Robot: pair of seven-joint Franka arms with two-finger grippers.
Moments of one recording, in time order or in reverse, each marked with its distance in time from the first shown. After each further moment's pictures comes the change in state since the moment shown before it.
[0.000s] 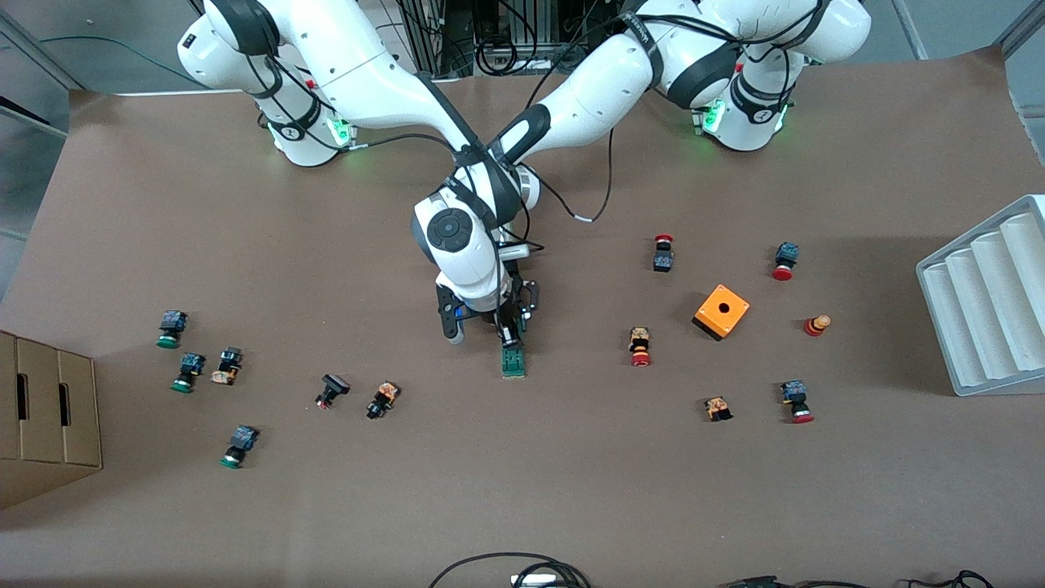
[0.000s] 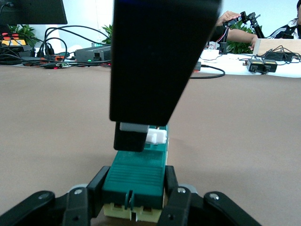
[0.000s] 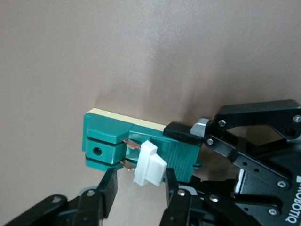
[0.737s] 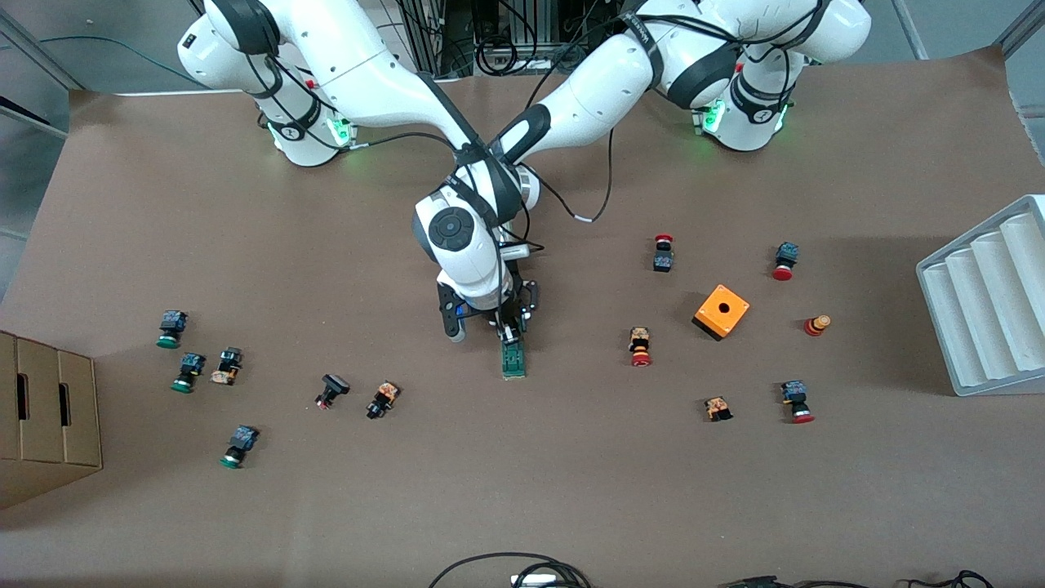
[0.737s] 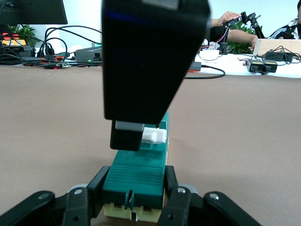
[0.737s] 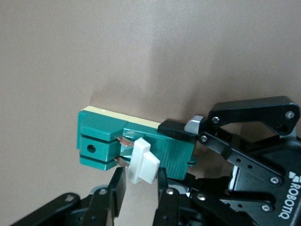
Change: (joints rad) left arm 0.001 0.000 -0.001 0.001 0.000 -0.001 0.000; right arm 0.003 -0.004 0.001 -0.001 0.002 -0.010 0.003
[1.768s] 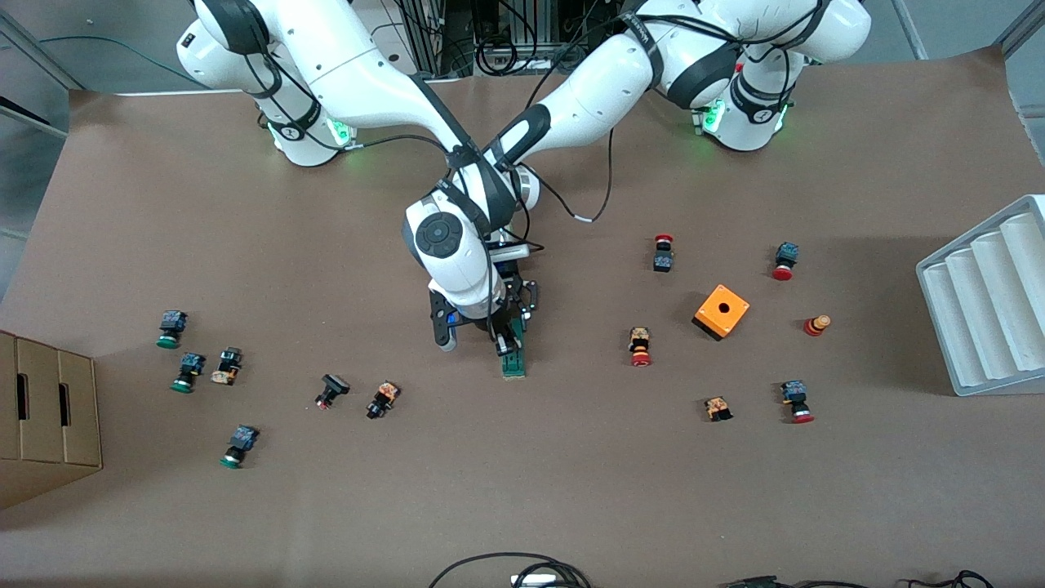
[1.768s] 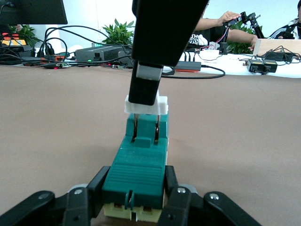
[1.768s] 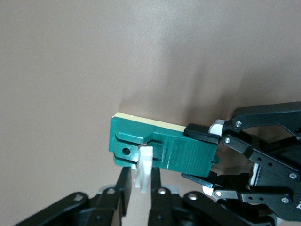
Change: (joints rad) left arm 0.000 0.000 0.000 0.000 0.000 0.000 0.000; right arm -0.032 -0.012 -0.008 0.039 0.001 -0.034 0.000
